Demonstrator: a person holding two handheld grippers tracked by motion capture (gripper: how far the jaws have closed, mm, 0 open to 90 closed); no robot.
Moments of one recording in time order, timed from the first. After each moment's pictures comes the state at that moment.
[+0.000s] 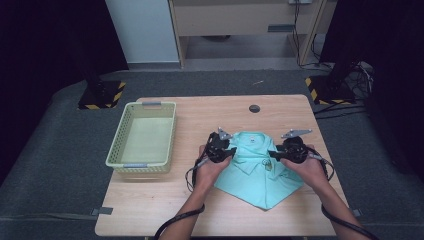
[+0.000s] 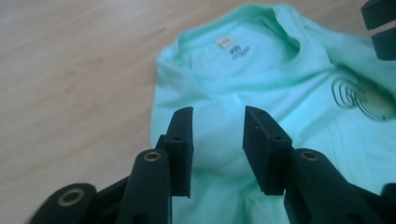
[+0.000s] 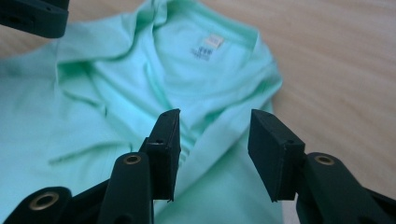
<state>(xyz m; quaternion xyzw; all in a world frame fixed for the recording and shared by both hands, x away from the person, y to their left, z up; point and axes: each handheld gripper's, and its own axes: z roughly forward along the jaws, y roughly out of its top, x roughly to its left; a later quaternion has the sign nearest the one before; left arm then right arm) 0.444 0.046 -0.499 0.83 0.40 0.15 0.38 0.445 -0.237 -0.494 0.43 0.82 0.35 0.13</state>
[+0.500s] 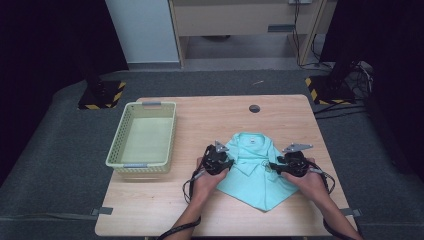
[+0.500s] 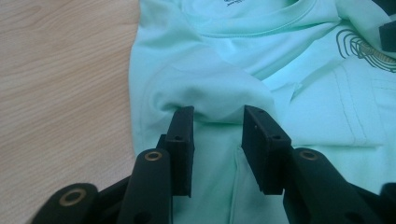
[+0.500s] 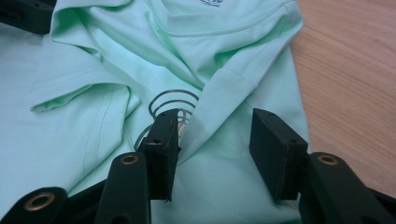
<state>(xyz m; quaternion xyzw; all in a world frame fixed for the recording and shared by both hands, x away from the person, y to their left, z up) 0.425 0.056 -0.525 0.83 0.40 0.13 0.37 0.416 -0.240 -0.525 0.43 0.82 0.35 0.14</state>
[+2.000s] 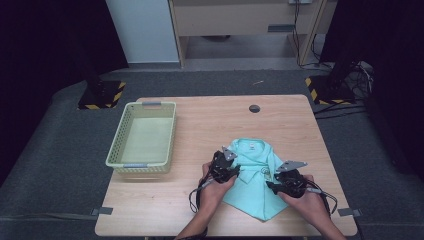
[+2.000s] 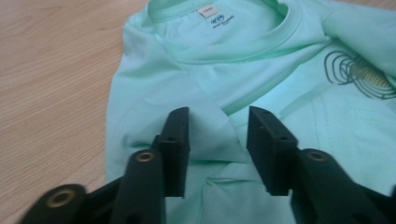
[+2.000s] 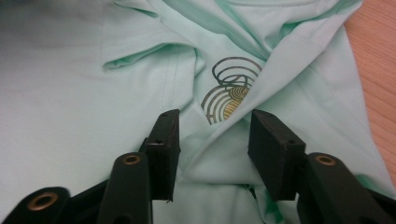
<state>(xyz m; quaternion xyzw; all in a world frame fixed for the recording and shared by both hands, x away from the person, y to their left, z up) 0.398 0.030 -0.514 0.83 0.40 0.16 0.35 0.354 -0.213 -0.513 0.41 0.85 0.31 0.14</state>
